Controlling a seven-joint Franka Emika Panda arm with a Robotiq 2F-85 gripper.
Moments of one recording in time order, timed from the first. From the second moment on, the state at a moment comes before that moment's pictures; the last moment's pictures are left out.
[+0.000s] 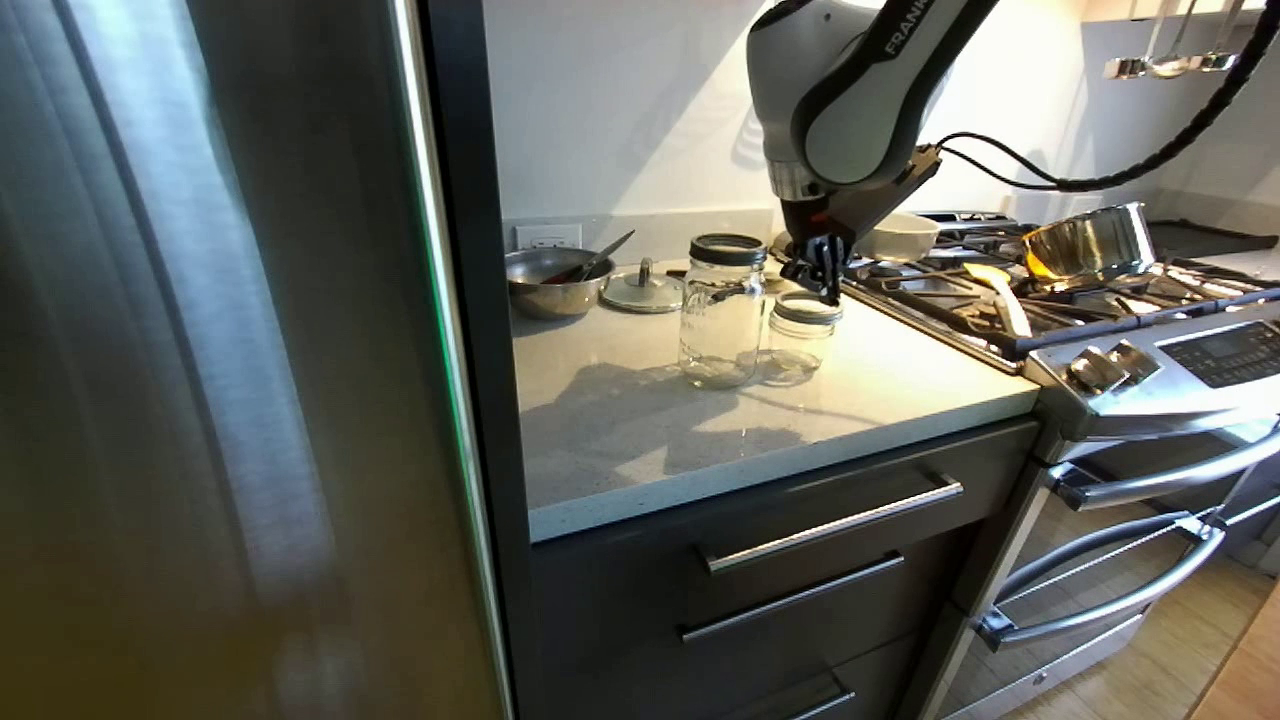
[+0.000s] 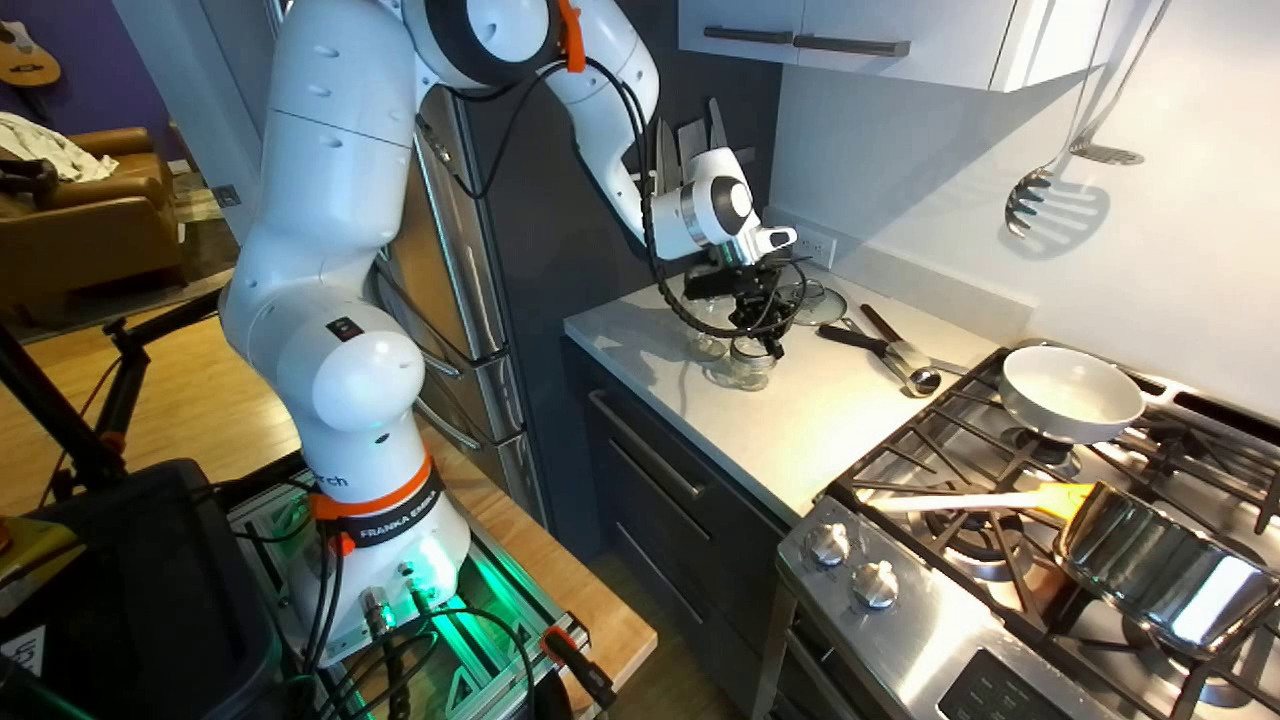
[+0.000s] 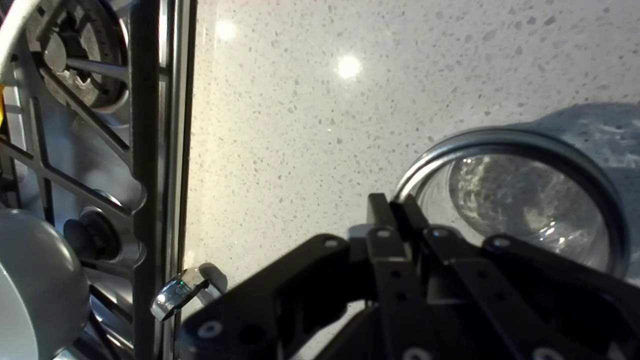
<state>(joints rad) 0.08 0.45 -0.23 -2.03 -0.64 2.49 0.31</state>
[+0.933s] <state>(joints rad) 0.08 0.46 -0.22 -2.02 -0.64 2.49 0.33</state>
